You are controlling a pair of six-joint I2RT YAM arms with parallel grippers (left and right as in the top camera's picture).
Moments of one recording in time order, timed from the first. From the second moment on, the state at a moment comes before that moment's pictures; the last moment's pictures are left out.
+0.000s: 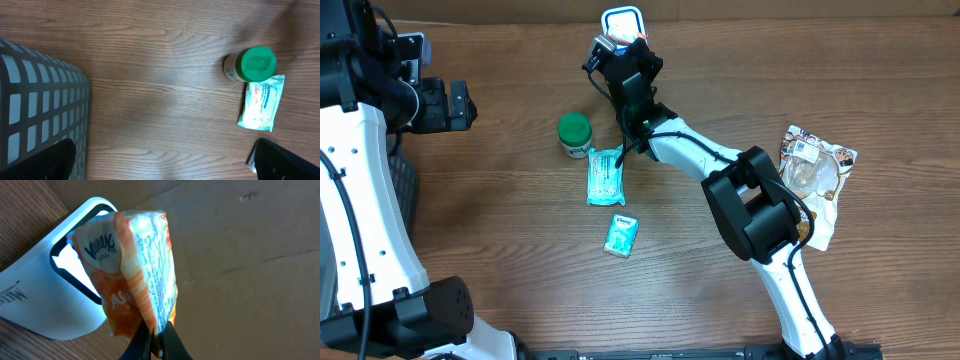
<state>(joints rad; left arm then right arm) 0.25 1.76 2.11 -1.53 0.07 0.12 0.60 2.43 1.81 0.33 0.69 -0.93</state>
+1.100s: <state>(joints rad) 0.25 1.76 2.11 -1.53 0.07 0.12 0.51 1.94 1.83 -1.04 -0.11 -0.04</state>
